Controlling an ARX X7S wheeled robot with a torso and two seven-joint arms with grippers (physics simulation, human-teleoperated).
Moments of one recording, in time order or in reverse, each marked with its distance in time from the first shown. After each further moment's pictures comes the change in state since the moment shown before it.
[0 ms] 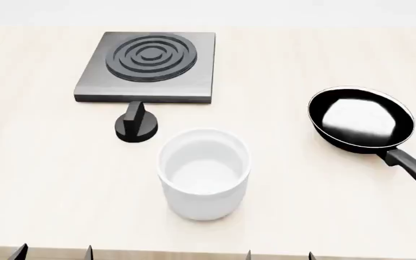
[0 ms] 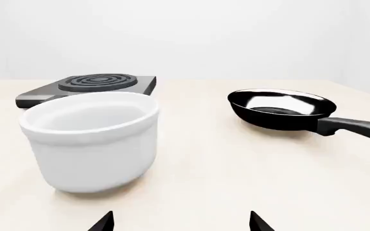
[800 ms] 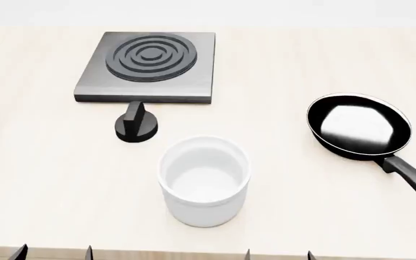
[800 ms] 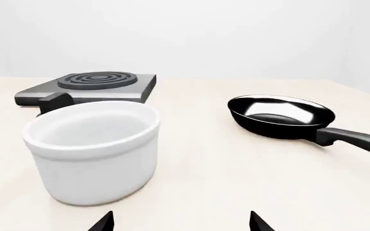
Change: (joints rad) left arm -0.007 -0.071 0.083 -0.008 -0.075 -0.001 -0.088; right arm 0.011 0.072 -0.089 0.002 0.064 0.010 0.089
